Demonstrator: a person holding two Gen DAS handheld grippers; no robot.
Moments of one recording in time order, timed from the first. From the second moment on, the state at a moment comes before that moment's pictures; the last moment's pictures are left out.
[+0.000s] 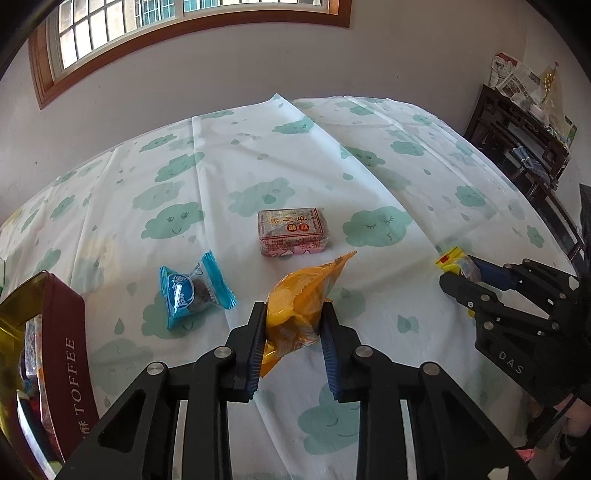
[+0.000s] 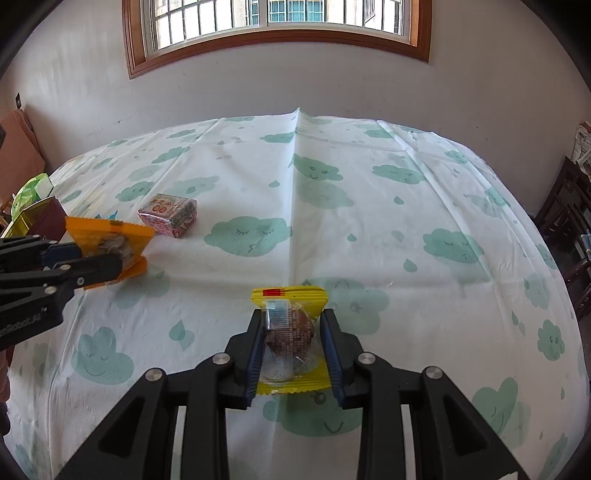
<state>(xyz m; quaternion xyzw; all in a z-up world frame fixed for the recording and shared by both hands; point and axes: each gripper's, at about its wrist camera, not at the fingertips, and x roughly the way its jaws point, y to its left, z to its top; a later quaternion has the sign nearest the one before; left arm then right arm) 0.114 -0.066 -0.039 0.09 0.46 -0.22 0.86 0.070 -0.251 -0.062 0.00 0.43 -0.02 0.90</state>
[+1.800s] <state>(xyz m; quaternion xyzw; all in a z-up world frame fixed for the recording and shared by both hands) 0.111 0.202 -0.003 0.03 0.46 0.03 0.88 0.071 -0.251 -0.062 0.00 0.43 -0.02 0.90</state>
